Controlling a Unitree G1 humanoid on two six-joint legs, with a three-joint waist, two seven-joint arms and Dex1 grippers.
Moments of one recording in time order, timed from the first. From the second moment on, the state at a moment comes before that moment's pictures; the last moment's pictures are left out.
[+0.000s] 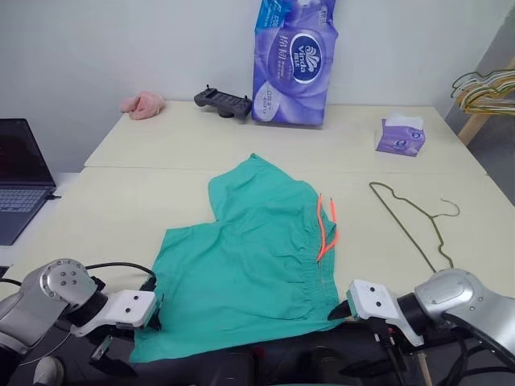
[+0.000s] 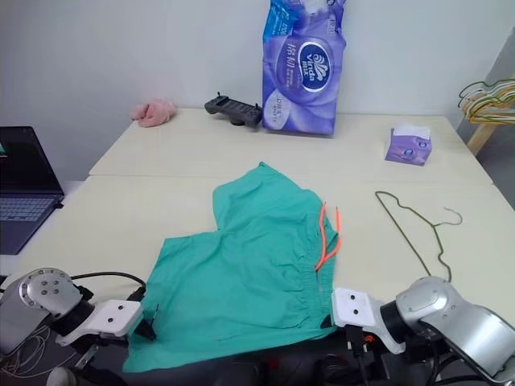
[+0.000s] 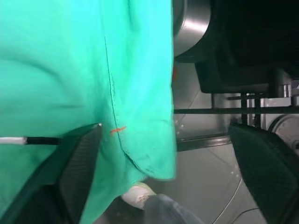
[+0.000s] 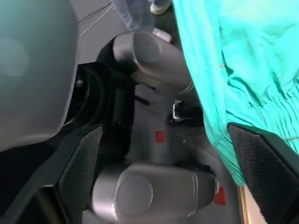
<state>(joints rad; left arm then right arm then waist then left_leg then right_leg) 0.05 1.23 -0.16 0.00 -0.12 0.02 -1.61 -0.09 -1.07 0.26 -0.78 0.50 0.85 1.15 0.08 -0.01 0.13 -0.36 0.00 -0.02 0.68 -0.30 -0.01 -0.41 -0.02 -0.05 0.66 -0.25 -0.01</state>
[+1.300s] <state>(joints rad) -0.62 0.24 -0.39 0.08 -0.22 0.29 -0.95 -0.19 -0.77 -0.31 -0.29 0.34 1.07 0.33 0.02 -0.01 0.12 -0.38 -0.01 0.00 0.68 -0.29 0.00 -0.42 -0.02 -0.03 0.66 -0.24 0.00</state>
